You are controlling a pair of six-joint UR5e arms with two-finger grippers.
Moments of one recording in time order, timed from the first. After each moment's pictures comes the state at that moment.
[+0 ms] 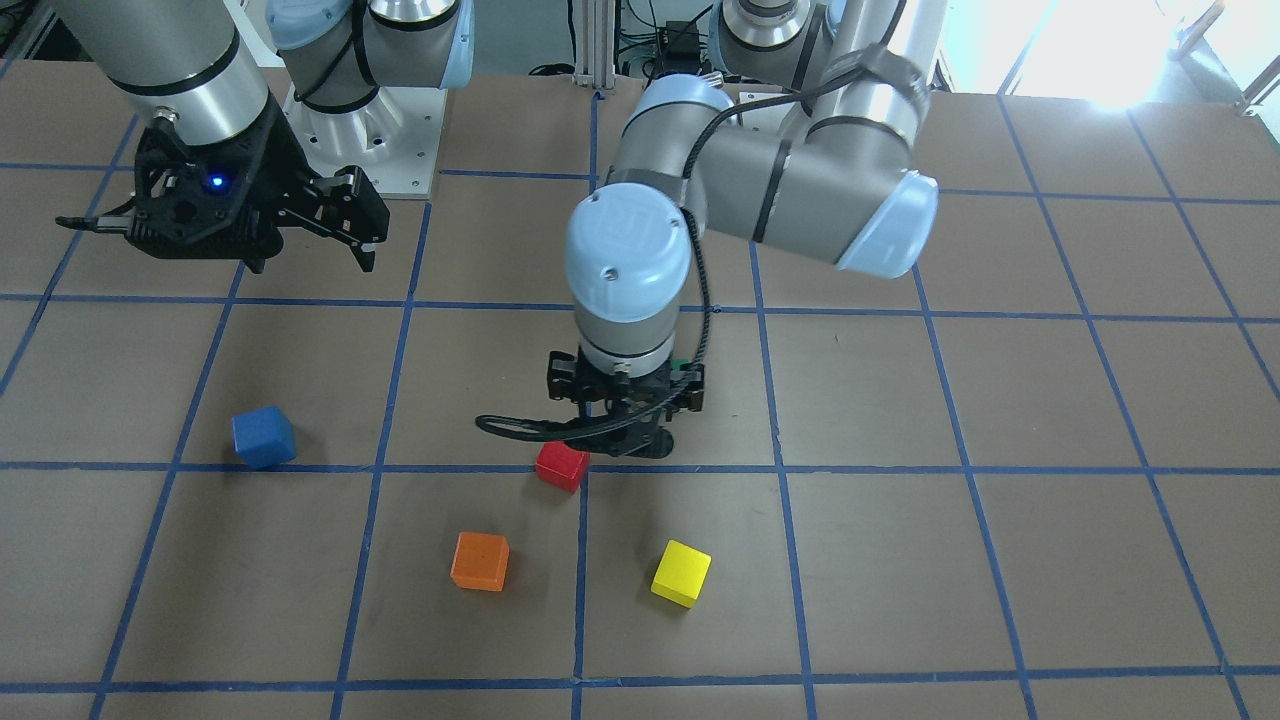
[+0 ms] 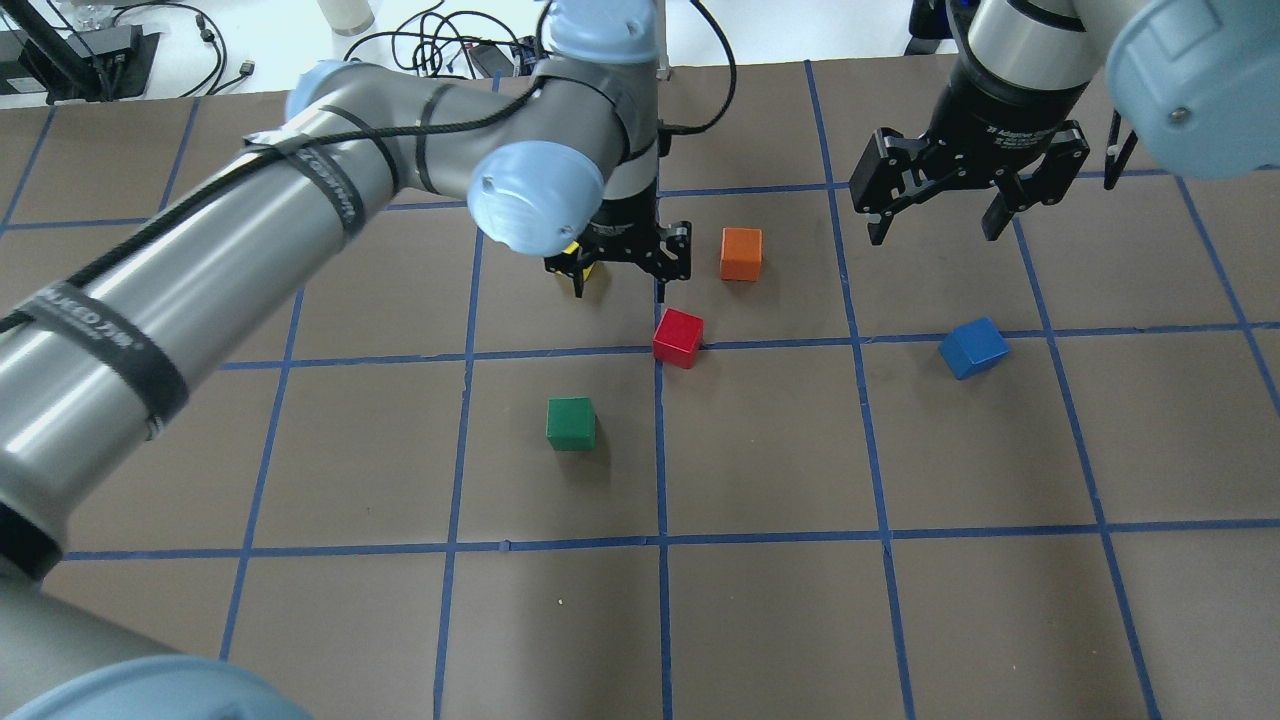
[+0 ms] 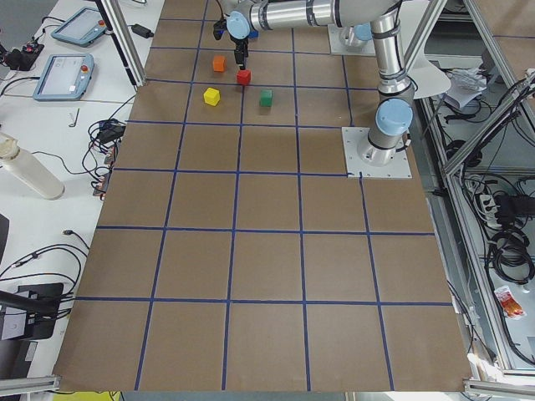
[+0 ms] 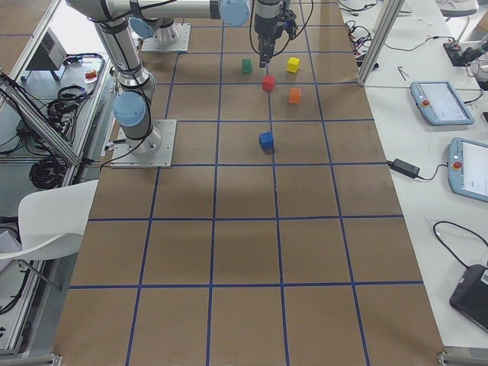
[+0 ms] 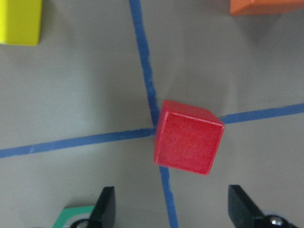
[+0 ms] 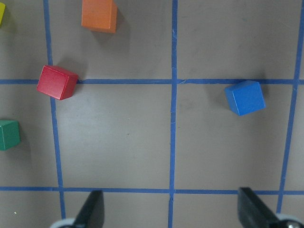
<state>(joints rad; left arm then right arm) -1.88 -2.00 -1.41 -1.41 1.57 -0.22 1.59 -1.54 1.56 -1.55 -1.54 0.00</state>
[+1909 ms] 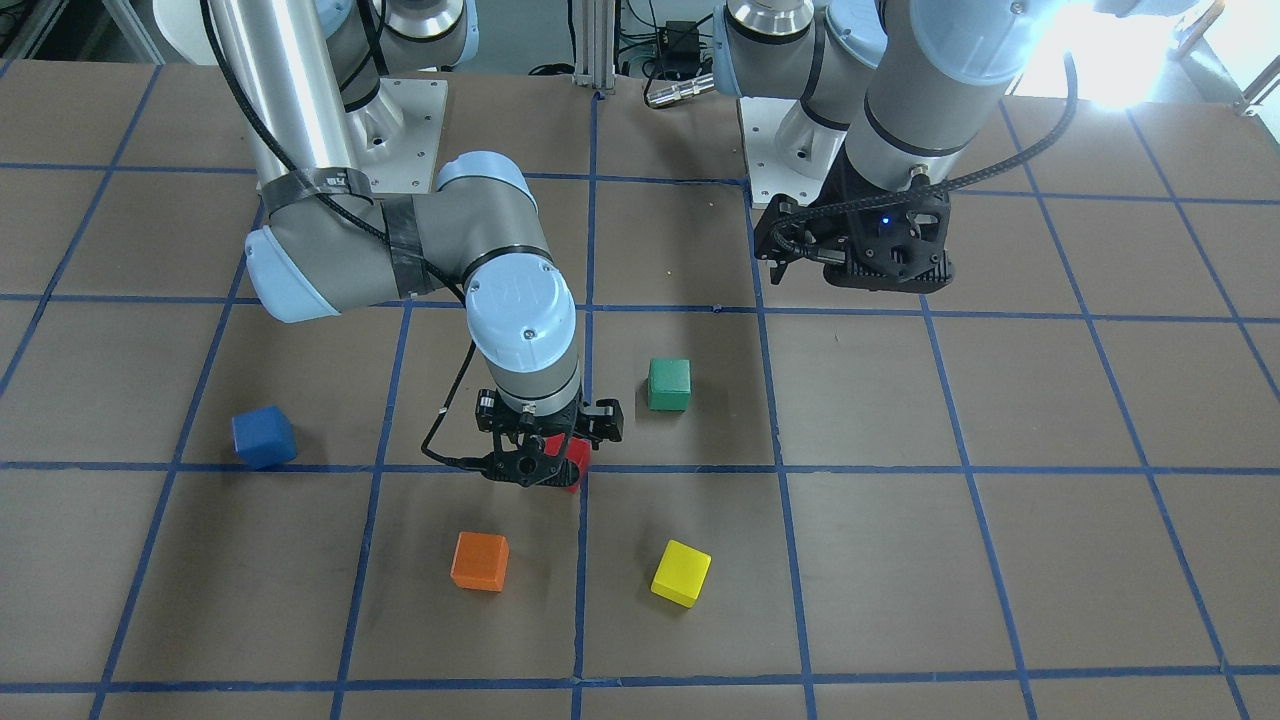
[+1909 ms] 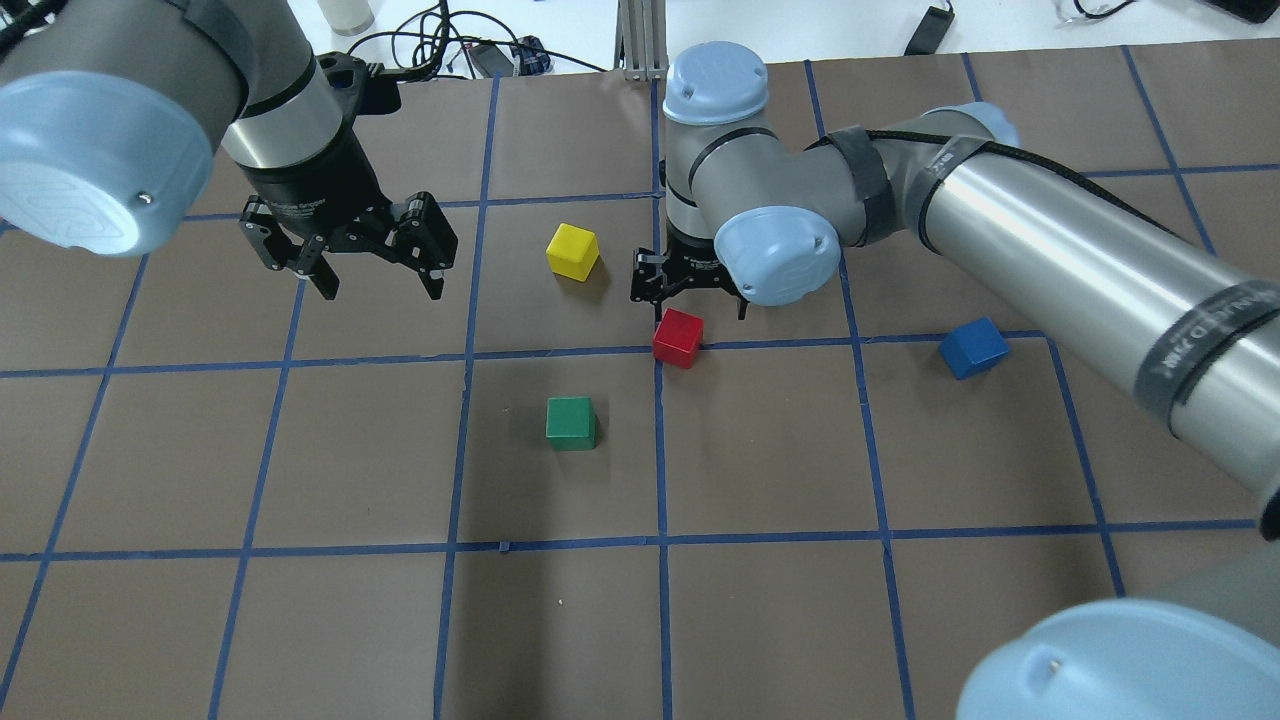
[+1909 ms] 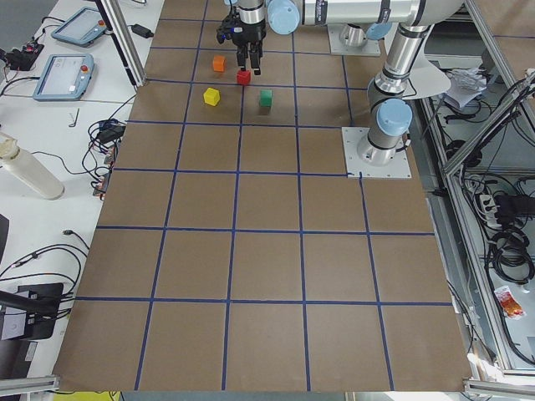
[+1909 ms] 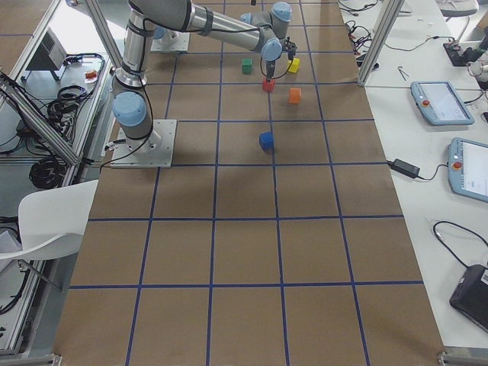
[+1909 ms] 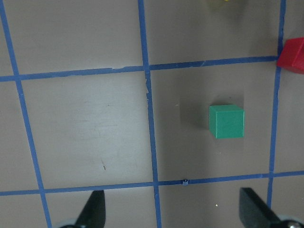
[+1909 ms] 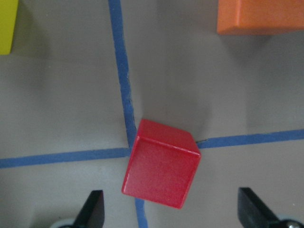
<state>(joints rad) -1.61 -1.61 -1.62 -1.58 1.57 0.02 1.89 -1.06 1.59 -2.03 -1.51 0.44</state>
